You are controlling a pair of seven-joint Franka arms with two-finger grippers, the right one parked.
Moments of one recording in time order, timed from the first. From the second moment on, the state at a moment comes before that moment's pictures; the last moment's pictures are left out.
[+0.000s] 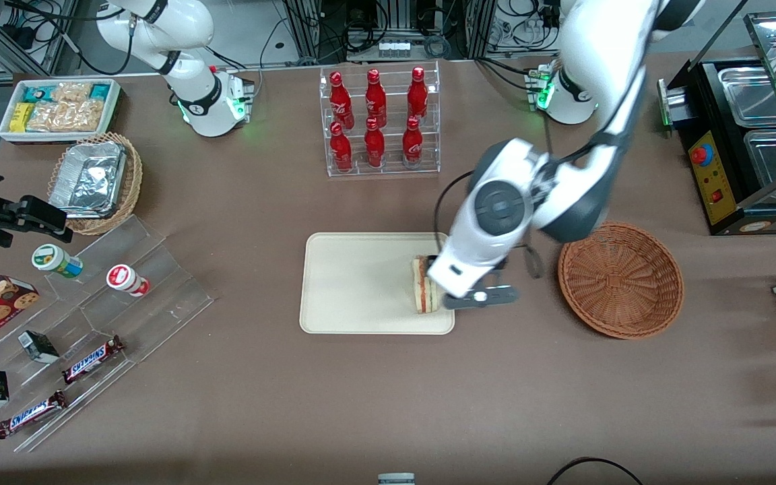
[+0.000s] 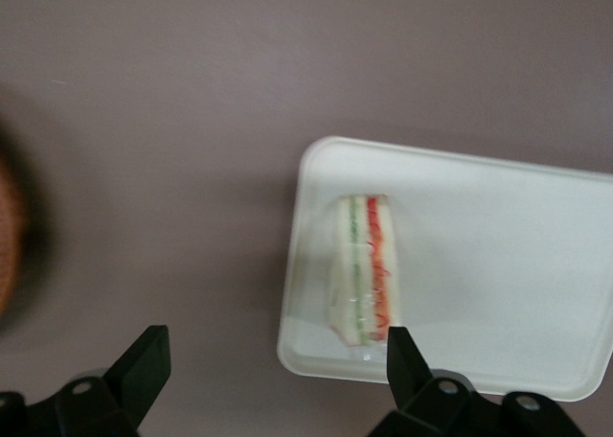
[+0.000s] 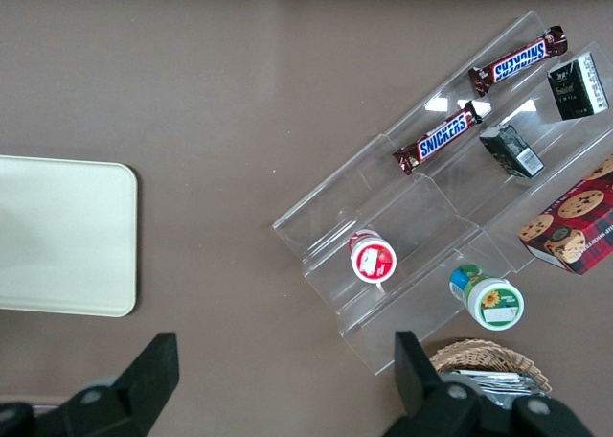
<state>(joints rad) -0.44 0.50 -0.10 -1.38 -0.01 1.83 -0.67</state>
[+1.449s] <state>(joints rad) -0.03 -0.08 -0.07 -1.73 -0.01 1.59 -0.16</state>
